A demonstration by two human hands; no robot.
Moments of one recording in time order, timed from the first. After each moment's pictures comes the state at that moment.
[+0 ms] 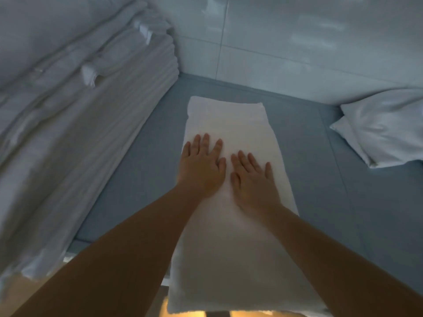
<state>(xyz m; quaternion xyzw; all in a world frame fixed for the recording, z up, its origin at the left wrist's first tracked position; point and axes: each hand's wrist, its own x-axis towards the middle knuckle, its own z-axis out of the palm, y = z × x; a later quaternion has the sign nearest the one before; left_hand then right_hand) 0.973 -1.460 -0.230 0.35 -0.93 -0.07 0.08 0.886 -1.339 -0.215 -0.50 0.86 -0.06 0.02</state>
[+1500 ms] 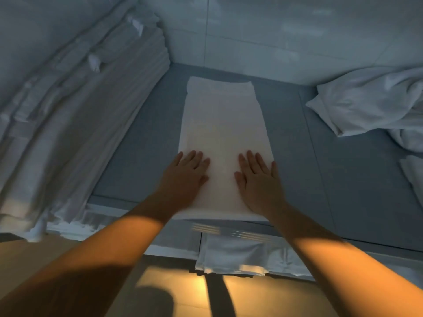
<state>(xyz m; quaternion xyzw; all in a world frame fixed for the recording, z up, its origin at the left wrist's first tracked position) 1.067 -1.381 -0.204 0.23 -0.97 -0.03 -0.01 0.916 -1.240 -0.206 -0.47 0.88 0.00 0.02</state>
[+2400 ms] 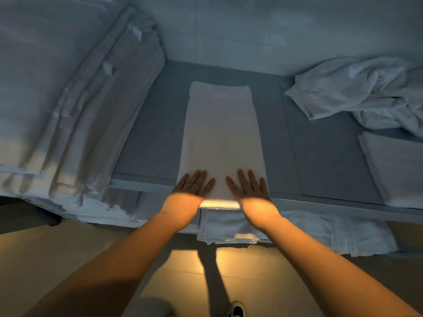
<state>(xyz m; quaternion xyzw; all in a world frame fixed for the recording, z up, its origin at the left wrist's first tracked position) 1.140 -1.286 -0.201 0.14 -0.99 0.00 -0.06 0.984 -1.138 -0.186 -0.54 0.83 0.09 0.11</state>
